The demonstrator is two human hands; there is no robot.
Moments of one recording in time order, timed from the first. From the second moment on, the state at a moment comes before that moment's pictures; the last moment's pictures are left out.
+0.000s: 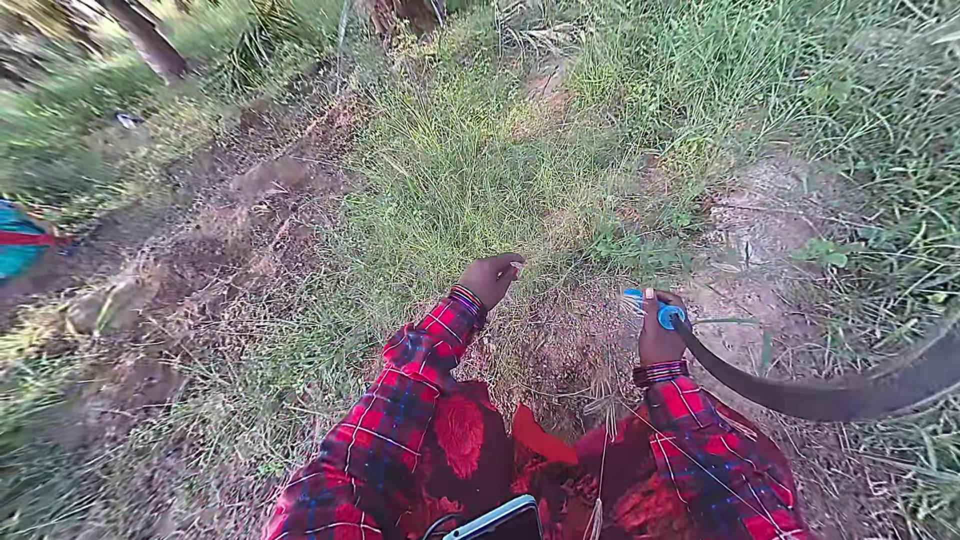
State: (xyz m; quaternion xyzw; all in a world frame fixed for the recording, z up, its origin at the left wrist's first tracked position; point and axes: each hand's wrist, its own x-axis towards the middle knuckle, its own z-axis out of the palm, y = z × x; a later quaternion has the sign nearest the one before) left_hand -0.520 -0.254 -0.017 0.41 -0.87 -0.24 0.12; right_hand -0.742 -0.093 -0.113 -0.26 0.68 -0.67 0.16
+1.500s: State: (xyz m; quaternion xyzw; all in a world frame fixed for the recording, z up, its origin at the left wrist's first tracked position) left_hand -0.501 -0.232 0.000 0.35 -0.55 -0.67 0.35; right_hand -0.724 -0.070 -0.091 -0.28 0.51 -0.73 0.35
